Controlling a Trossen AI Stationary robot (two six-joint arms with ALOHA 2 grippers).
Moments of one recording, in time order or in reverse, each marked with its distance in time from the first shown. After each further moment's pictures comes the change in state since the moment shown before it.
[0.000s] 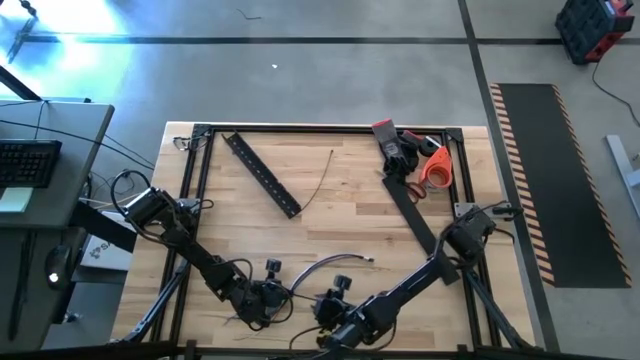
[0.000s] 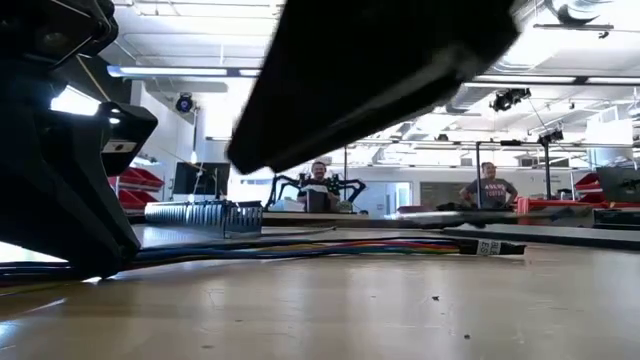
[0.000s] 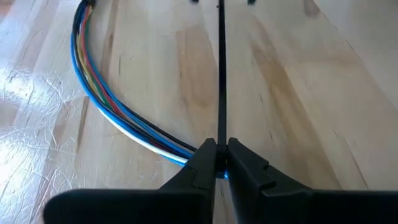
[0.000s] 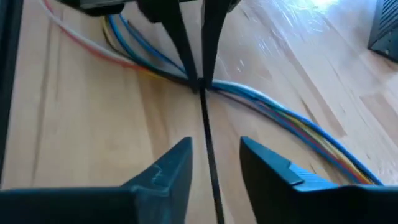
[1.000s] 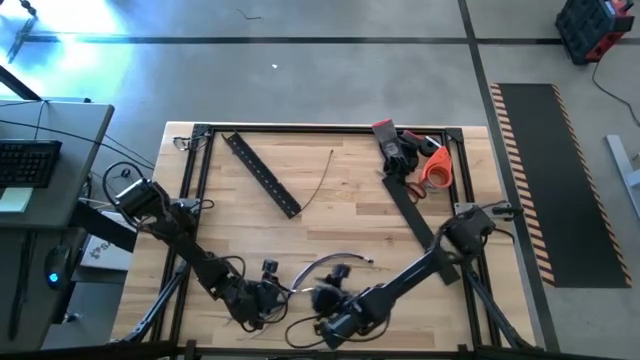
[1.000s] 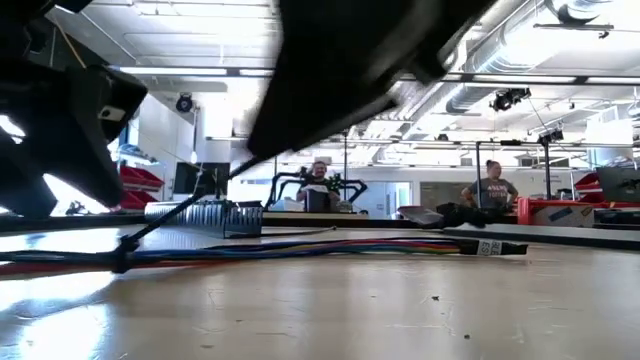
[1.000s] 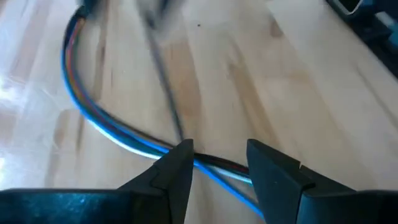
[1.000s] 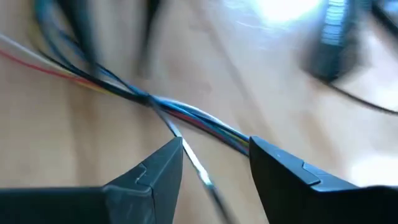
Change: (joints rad) left arm -0.022 -0.106 0.001 -0.080 0.047 -0.012; right arm -0.038 -0.034 0.001 -0.144 0.102 -0.034
